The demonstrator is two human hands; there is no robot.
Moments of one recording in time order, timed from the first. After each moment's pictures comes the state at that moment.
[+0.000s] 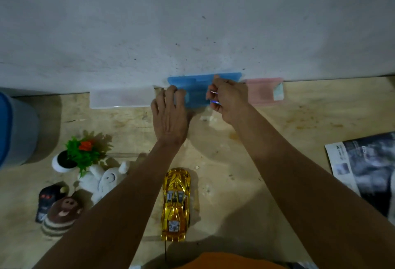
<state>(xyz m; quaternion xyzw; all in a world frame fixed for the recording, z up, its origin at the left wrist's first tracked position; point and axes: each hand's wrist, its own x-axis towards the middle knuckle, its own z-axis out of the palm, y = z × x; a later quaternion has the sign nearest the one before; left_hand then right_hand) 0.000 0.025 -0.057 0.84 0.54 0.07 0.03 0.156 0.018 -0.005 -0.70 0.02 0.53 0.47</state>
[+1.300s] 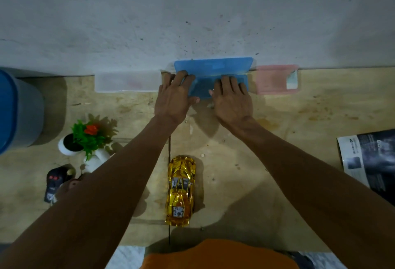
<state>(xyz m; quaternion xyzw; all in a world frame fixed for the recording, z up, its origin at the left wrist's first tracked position) -0.009 0.051 -0.044 0.85 0.50 -0.05 0.18 0.145 -0.022 -0.075 -0.75 -0.66 0.05 -0.01</state>
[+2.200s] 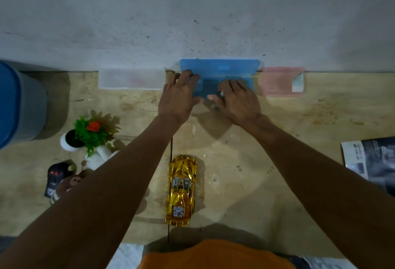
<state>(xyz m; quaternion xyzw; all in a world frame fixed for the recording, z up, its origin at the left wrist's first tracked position) -0.009 0.050 -0.043 0.85 0.50 -0.04 0.18 0.165 -0.019 -0.089 -0.71 -0.69 0.09 0.10</state>
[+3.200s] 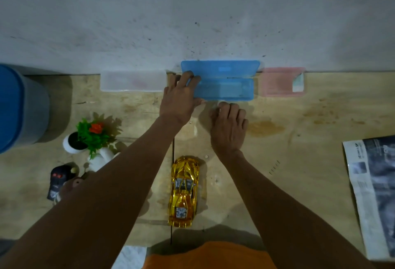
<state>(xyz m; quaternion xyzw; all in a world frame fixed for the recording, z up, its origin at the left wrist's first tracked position) -0.009 0.050 -0.040 0.85 0.50 -0.05 0.19 0.086 -0.069 -0.095 -0.87 -0.46 0.08 0.12</state>
